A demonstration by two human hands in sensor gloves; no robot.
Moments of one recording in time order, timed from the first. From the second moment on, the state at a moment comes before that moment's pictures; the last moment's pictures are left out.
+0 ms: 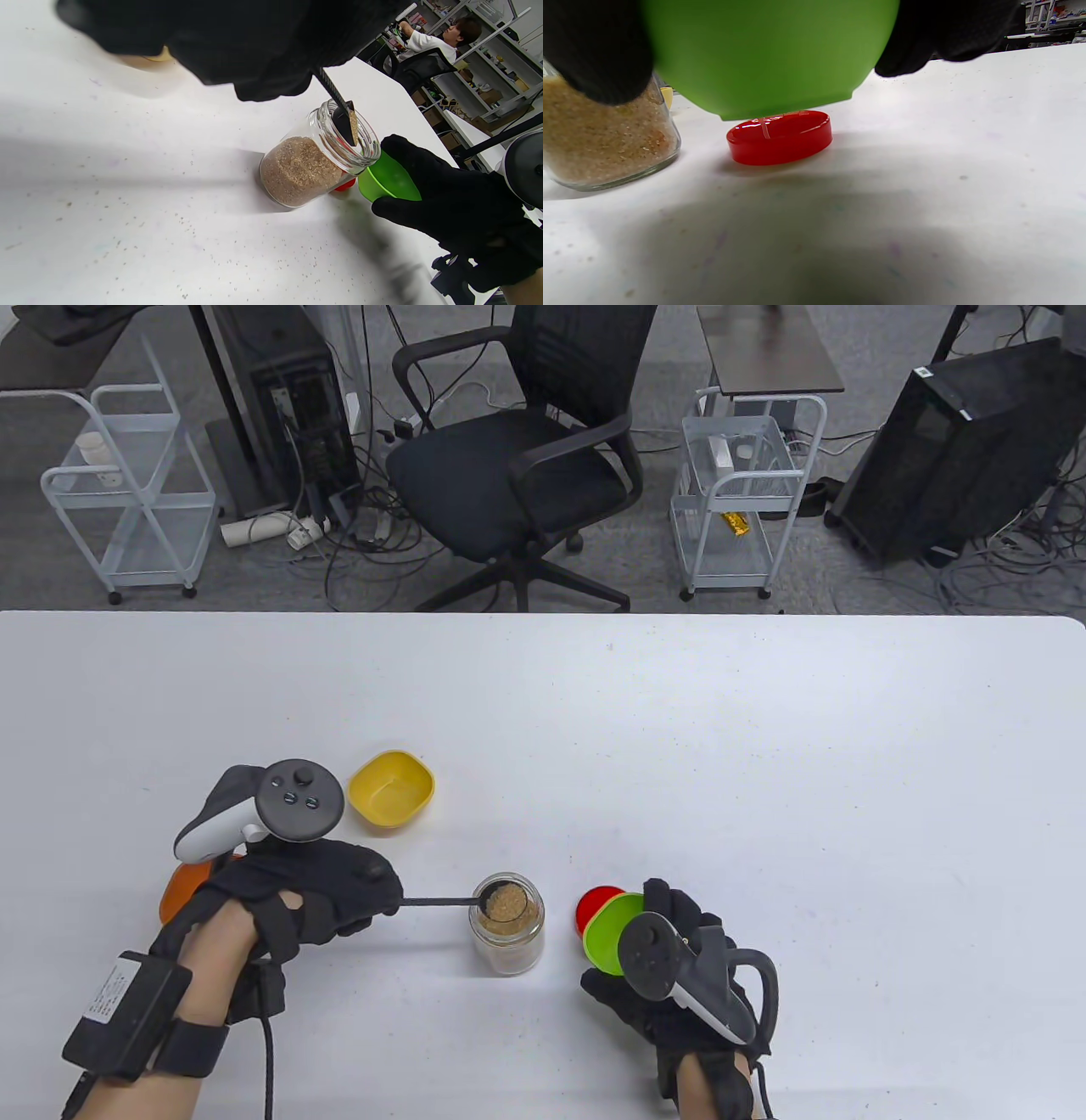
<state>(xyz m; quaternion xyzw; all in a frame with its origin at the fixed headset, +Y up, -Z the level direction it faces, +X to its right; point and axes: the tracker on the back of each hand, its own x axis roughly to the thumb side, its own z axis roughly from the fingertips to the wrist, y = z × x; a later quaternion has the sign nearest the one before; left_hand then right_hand) -0.246 -0.596 -0.315 -0.34 -0.21 0.21 0.89 0.098 -0.692 -0.235 0.03 0.05 0.99 0.09</state>
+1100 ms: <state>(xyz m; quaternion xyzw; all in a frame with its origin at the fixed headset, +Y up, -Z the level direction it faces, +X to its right) -0.146 -0.591 -0.281 -0.24 -0.30 0.11 0.92 0.103 -0.691 -0.235 0.03 0.03 0.99 0.13</state>
